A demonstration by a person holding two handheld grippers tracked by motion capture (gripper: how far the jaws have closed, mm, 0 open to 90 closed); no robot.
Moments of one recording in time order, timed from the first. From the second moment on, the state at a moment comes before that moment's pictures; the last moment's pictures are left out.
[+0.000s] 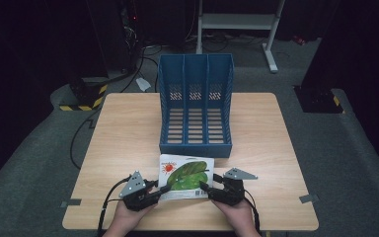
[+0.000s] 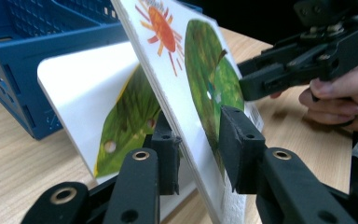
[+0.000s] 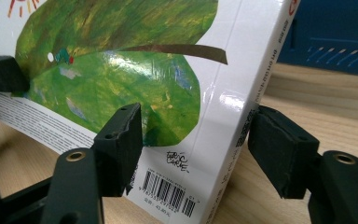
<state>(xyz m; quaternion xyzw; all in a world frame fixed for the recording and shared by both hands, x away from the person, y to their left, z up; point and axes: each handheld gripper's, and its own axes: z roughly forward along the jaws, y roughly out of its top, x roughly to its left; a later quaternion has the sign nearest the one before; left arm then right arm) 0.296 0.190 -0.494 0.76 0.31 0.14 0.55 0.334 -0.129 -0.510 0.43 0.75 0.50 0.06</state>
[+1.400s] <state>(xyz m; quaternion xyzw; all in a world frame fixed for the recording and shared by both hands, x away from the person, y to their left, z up) 0.304 0.176 -0.518 0.81 0.31 0.18 0.46 0.318 -0.139 -0.496 0.40 0.75 0.52 0.14</state>
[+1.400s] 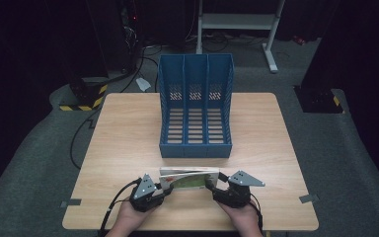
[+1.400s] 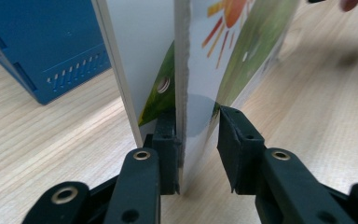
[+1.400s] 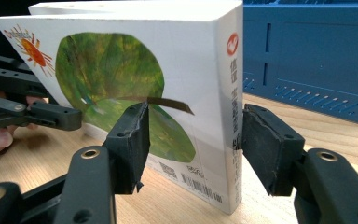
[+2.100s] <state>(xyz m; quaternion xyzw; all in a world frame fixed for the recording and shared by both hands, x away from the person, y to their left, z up) 0.311 0.183 -0.519 0.80 0.34 0.20 0.45 0.314 -0.138 -0.496 0.38 0.75 0.52 0.13</state>
